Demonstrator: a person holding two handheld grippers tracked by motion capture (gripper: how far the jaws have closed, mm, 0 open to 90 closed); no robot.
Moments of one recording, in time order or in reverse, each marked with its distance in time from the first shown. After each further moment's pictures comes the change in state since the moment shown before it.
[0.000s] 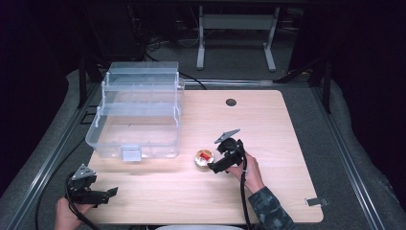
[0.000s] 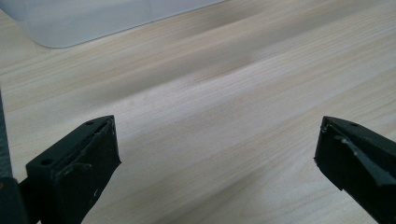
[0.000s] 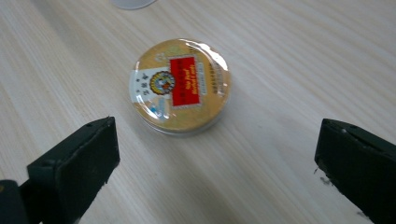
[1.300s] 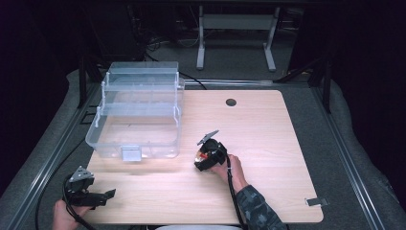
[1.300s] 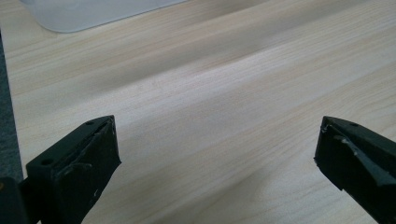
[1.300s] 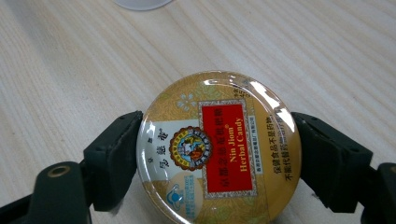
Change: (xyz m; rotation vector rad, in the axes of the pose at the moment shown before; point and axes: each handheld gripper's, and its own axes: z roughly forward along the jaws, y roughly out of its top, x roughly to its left) left arm 0.004 -0.008 -0.002 0.011 0.003 -0.006; right arm 0.014 0.019 0.051 0.054 -0.023 -0.044
